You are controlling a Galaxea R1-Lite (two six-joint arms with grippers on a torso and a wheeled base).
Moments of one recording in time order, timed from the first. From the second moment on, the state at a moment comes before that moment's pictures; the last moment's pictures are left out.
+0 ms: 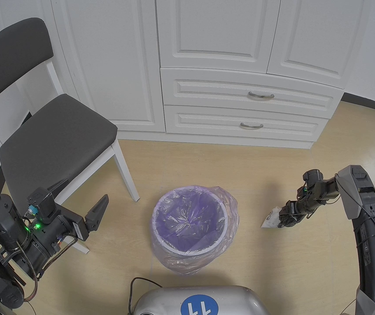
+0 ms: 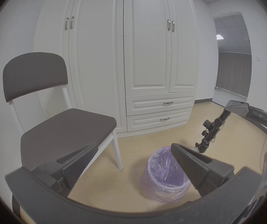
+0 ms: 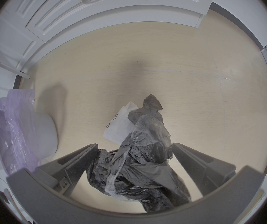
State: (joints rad) left arm -0.40 1.62 -0.06 -1.53 0.11 0.11; right arm -0.11 2.86 -1.96 0.14 0.14 -0.06
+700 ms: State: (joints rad) left arm -0.41 1.62 -0.06 -1.53 0.11 0.11; right arm -0.11 2.85 -1.92 0.14 0.12 -0.04
